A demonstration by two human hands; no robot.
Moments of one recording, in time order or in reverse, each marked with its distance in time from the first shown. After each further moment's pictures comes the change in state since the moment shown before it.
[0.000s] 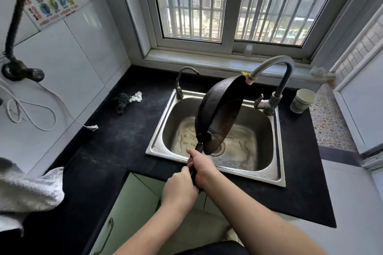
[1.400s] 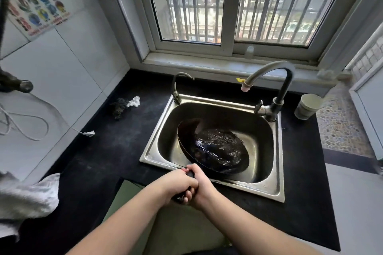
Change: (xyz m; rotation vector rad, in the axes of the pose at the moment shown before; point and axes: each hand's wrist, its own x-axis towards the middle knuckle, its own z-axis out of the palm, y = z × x) left_hand 0.046 0.043 -0.021 -0.738 -0.556 -0.345; right_hand 0.018 -0.008 -0.035 -0.079 -0.201 0.296
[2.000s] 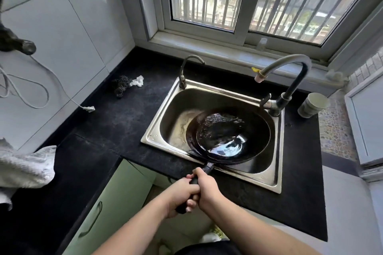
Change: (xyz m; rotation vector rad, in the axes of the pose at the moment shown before) left_hand 0.024 -0.085 0.016 -0.310 -0.224 0.105; right_hand 0.014 0.047 -0.024 -0.159 0.356 -0.193
